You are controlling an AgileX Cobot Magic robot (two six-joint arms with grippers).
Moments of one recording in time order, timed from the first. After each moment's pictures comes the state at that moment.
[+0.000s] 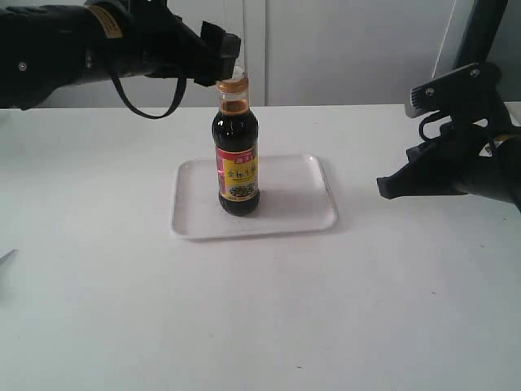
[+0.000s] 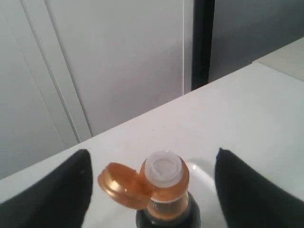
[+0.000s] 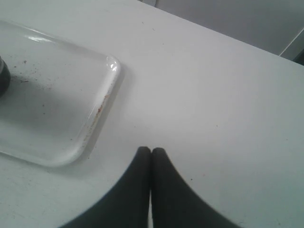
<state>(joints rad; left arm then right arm) -0.60 1.51 -1.16 0.05 -0.04 0.01 0.24 1.41 -0.70 0.25 -0.07 -0.44</state>
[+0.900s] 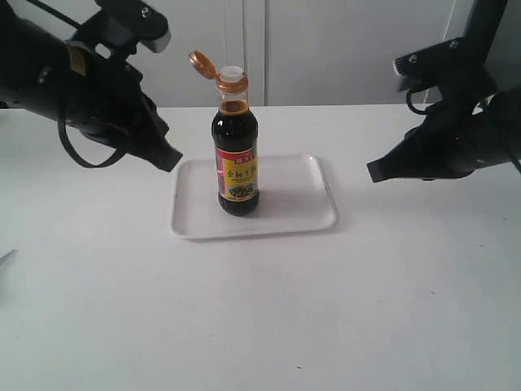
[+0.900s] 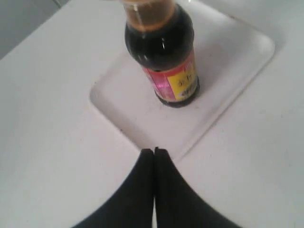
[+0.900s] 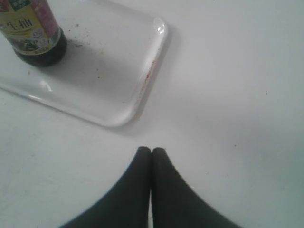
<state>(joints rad) -0.60 1.42 -1.16 0.08 0.58 0.22 0.24 1.41 -0.94 0.25 0.44 -0.40</state>
